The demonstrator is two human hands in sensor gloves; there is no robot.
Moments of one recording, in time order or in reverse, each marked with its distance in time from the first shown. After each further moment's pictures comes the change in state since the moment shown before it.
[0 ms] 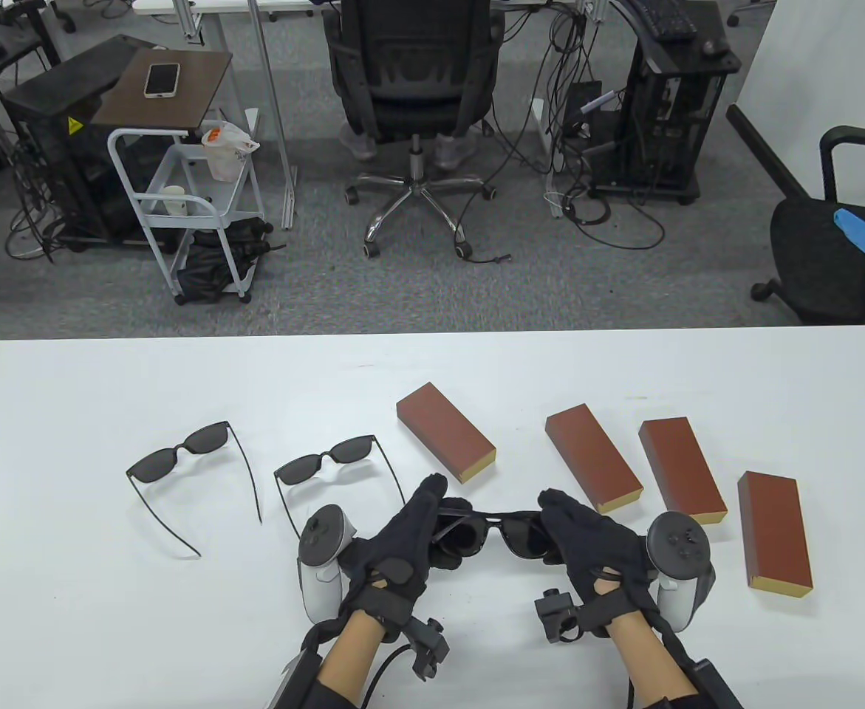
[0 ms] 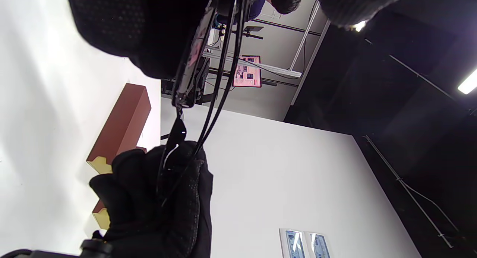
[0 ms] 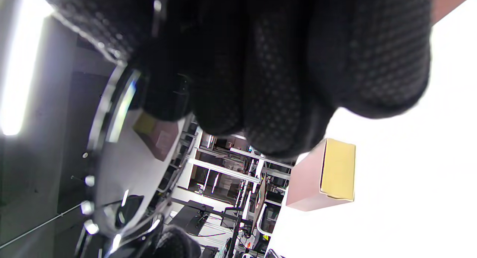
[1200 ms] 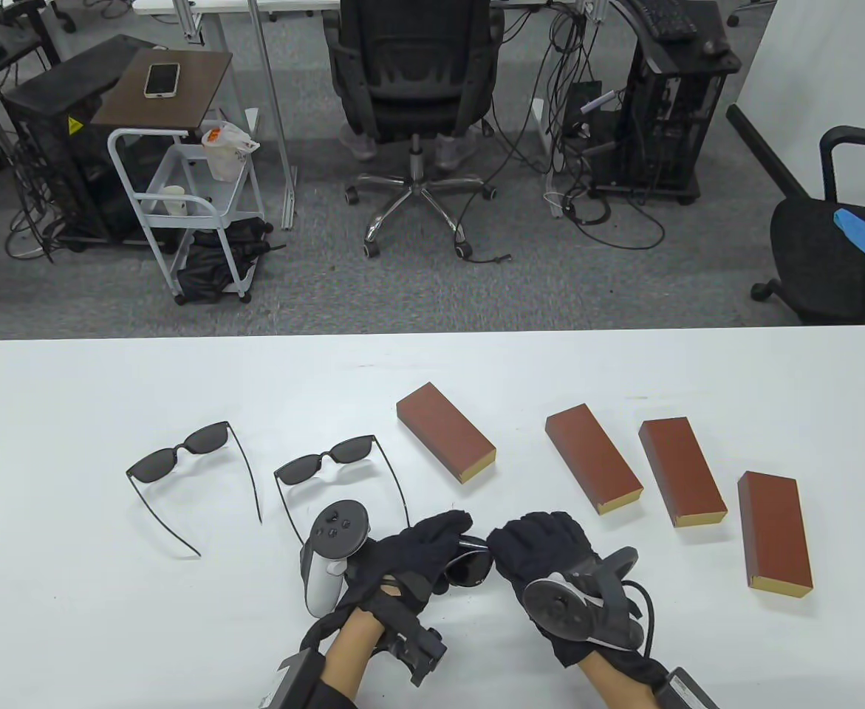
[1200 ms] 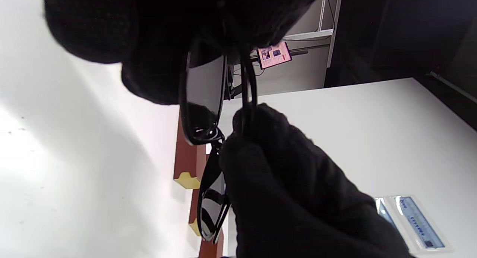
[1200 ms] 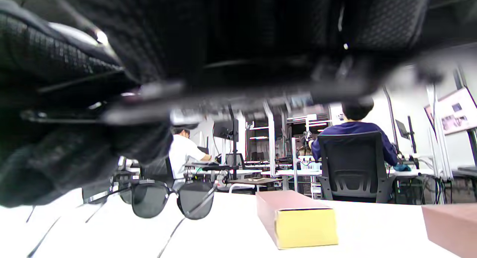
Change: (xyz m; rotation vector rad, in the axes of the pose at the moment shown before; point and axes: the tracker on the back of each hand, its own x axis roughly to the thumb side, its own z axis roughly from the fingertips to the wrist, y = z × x) left_hand -0.014 0.004 -0.008 -0.034 0.110 -0.342; right_hand 0.056 0.066 0.046 0.059 -0.775 1.069
